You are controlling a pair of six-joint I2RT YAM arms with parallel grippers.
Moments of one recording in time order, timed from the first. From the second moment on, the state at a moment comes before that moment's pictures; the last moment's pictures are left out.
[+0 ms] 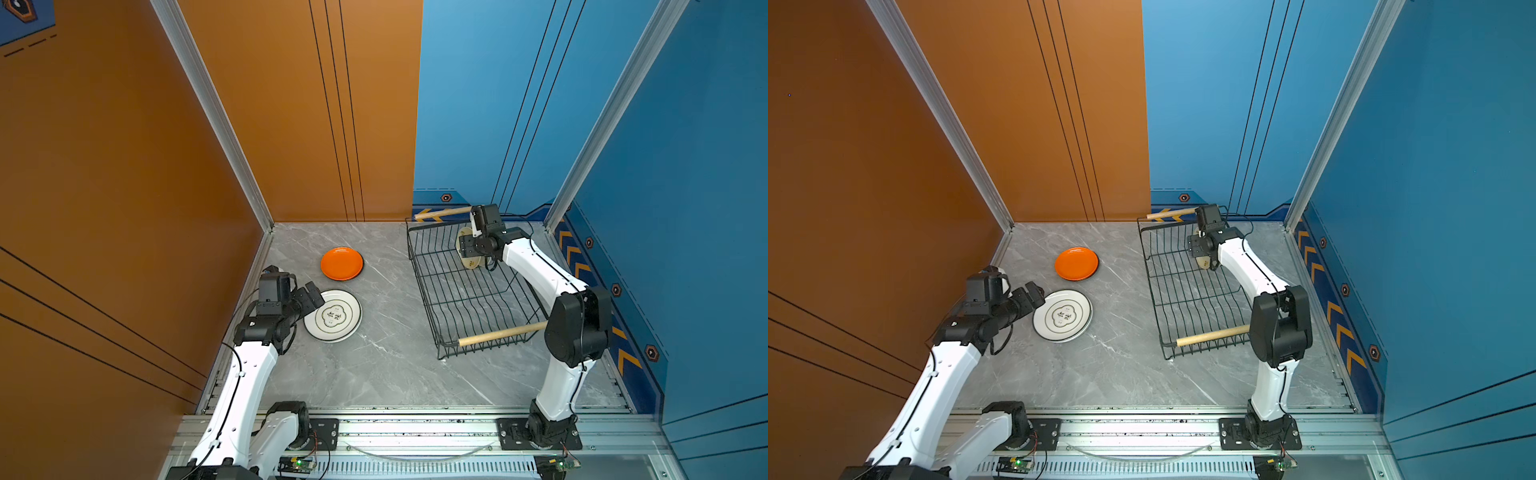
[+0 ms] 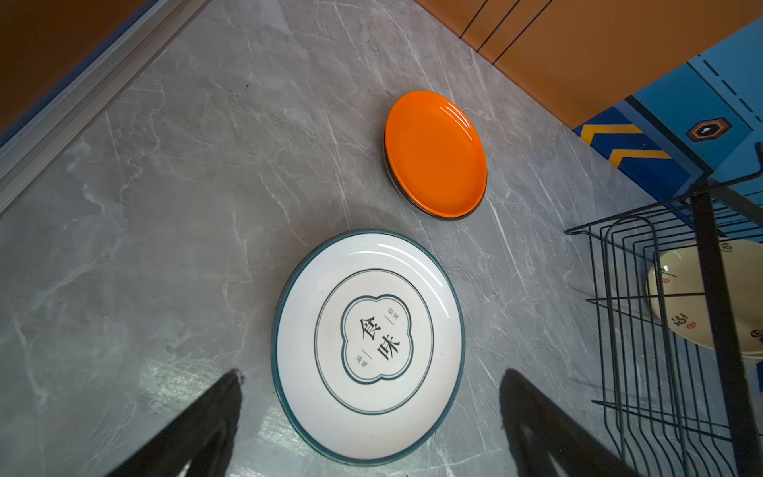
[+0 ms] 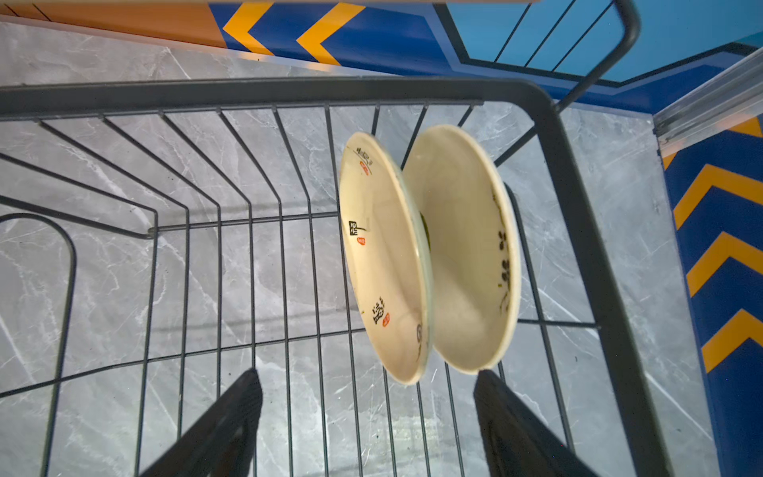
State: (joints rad) left arm 0.02 0.94 0.83 -0.66 0.01 -0.54; right arm 0.27 1.89 1.65 -0.63 0.20 0.08
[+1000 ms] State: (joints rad) left arm -0.18 1.07 0.83 -0.52 0.00 -0.59; right arm 0.23 2.06 1.72 -0.50 0.28 0.02
